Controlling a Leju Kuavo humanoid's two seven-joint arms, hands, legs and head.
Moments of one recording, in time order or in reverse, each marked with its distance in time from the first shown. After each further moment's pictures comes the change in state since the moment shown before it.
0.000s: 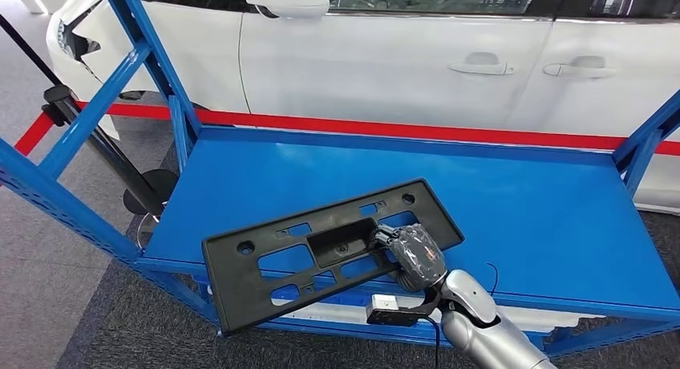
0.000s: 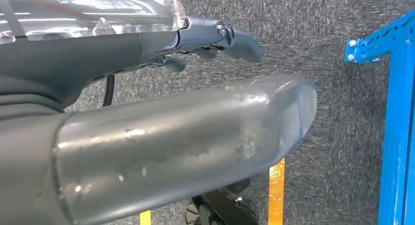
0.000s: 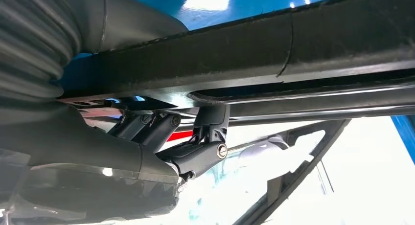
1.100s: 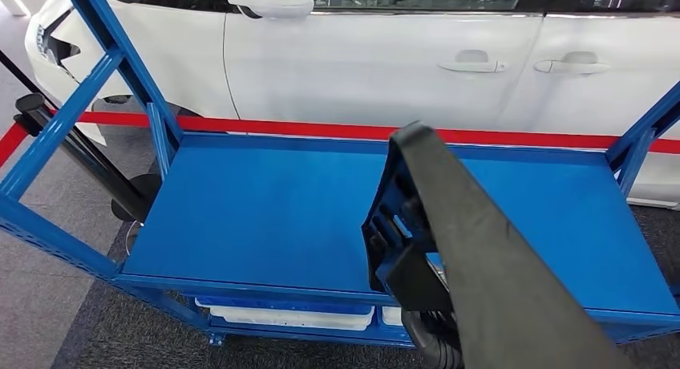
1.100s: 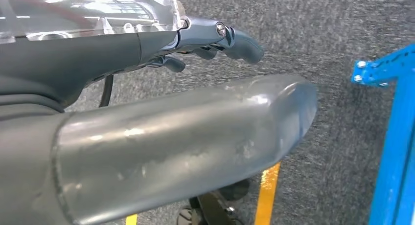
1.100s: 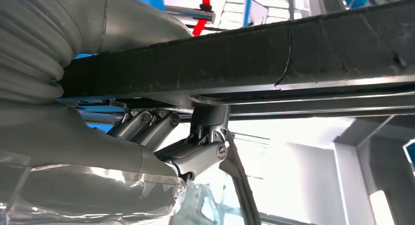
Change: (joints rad) left arm 0.018 -0.013 0.116 0.000 0.024 0.054 0.016; right arm 0.409 -0.060 -0.057 -0.706 -0.806 0.141 -0.307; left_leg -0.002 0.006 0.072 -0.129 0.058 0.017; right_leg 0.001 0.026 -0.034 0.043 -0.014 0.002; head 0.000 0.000
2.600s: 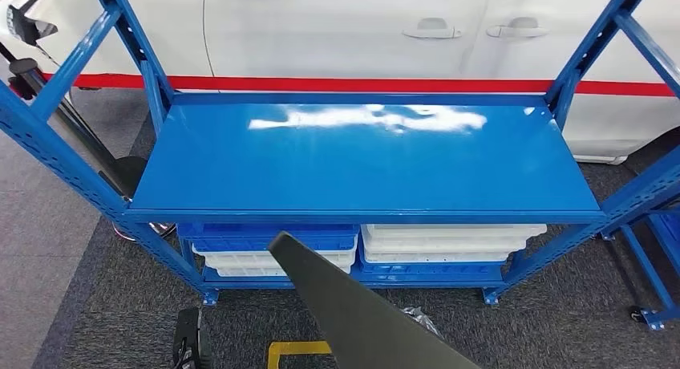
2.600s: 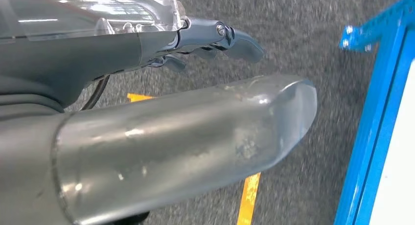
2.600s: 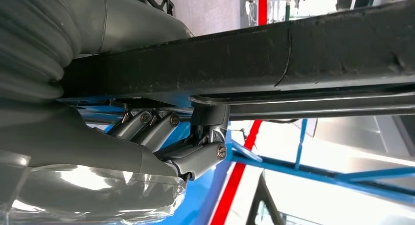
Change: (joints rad) left arm -0.258 -0.187 0.036 -0.046 -0.014 0.171 0.174; right arm 0.058 0.002 -0.051 0.206 0.034 0.414 0.004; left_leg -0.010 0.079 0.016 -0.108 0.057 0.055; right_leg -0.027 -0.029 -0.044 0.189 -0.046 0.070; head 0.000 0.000
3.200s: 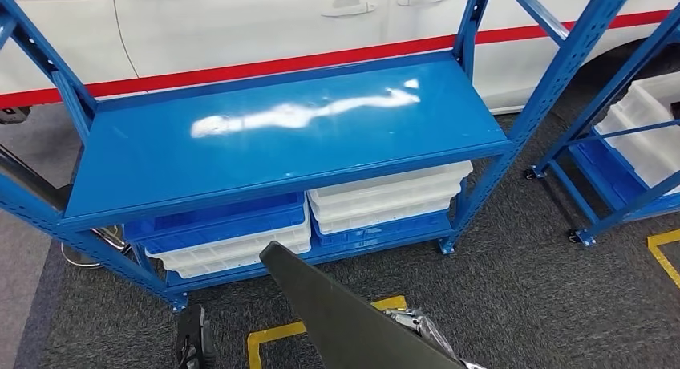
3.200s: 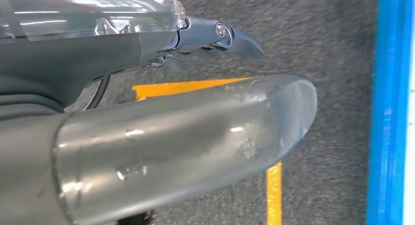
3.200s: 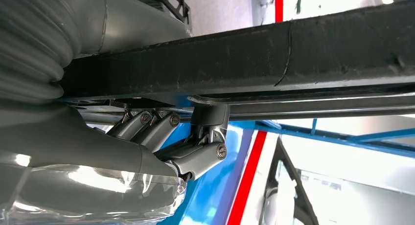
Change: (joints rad) left arm -0.005 -0.009 0.016 -0.007 0.016 0.009 -0.017; right arm -0.018 -0.016 0.017 0.033 0.003 0.000 -0.004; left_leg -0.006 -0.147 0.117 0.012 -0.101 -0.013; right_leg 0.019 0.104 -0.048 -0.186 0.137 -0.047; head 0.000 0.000
